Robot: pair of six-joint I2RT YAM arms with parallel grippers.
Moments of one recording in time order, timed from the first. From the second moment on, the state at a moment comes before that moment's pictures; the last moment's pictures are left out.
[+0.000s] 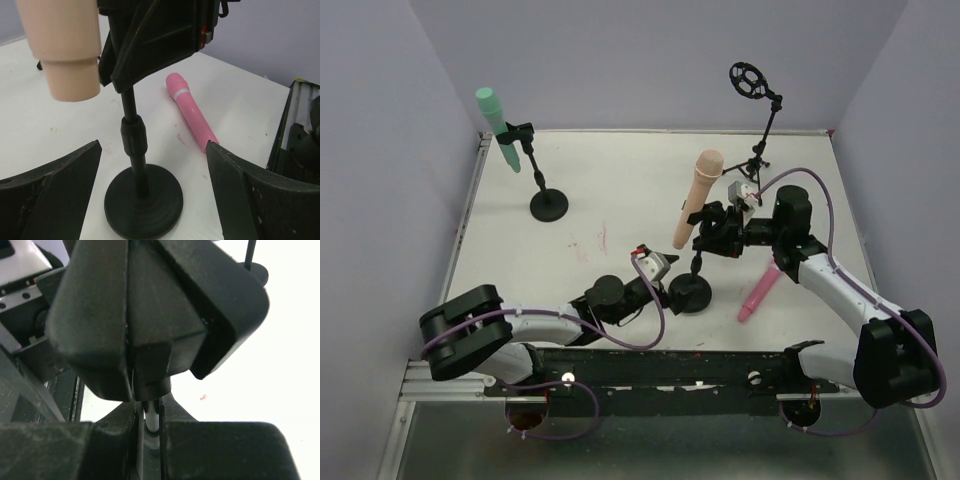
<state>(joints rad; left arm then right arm) -1.09 1.33 0.39 1.02 -0.06 -0.13 0.26 1.23 0.70 0.26 -1.22 -0.12</state>
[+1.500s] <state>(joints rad) -1.26 1.71 0.65 1.19 -0.61 0.10 0.25 1.19 0.67 0.24 -1.28 -0.18</state>
